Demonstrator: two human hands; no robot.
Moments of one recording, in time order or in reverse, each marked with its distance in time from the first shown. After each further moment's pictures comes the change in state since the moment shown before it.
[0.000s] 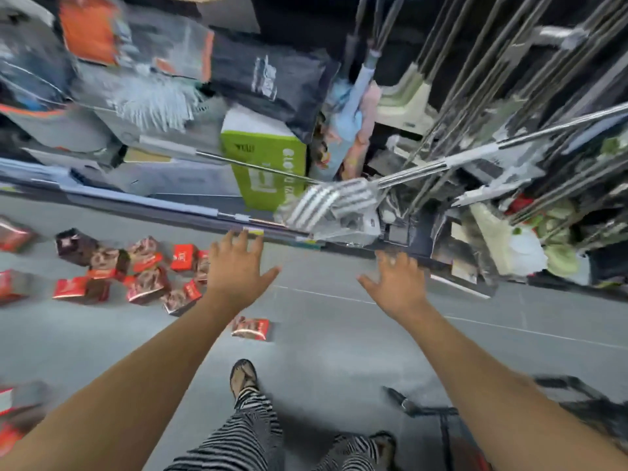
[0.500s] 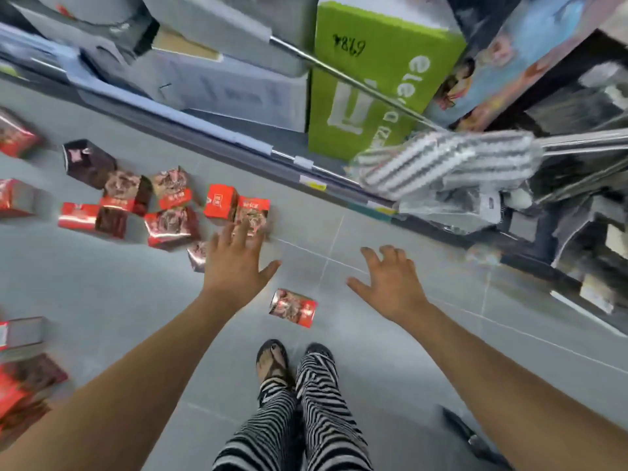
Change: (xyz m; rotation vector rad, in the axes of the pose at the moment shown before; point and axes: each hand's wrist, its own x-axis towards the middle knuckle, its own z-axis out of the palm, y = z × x) left_hand 0.061 -0.178 0.252 -0.118 -0.078 -0.149; right_hand 0.154 -0.184 0.218 -0.127 -0.204 -0.337
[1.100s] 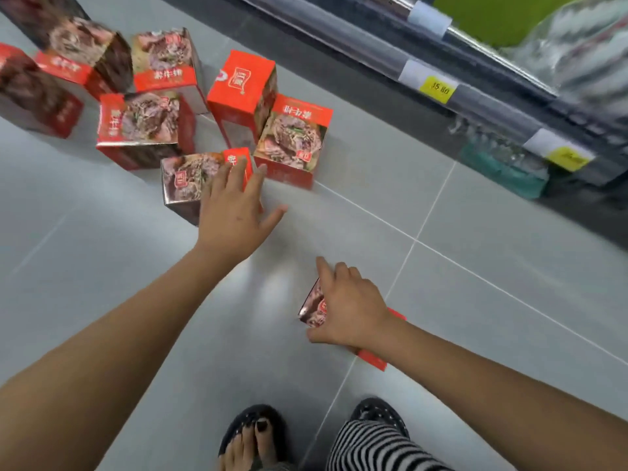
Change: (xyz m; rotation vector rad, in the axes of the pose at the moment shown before) left_hand 0.095 -0.135 0.387 -0.115 0.282 -0.175; right_hand 0.211 -0.108 0.393 -0.123 -0.098 -0.413
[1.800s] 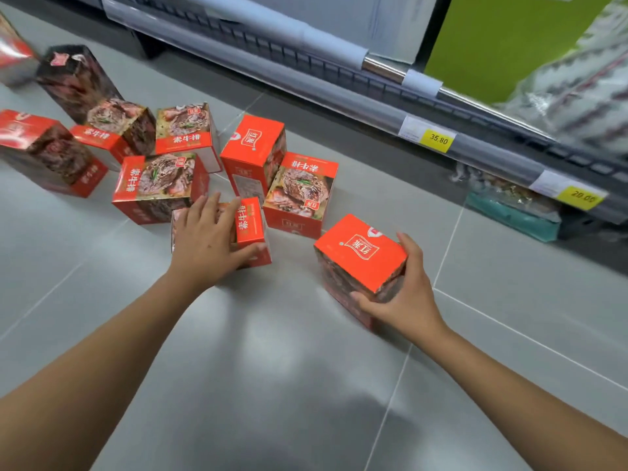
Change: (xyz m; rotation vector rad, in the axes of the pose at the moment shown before) left_hand 0.029 -0.071 0.023 0.080 0.032 -0.016; right_hand 0.041 0.072 -0.003 0.824 0.716 0.005
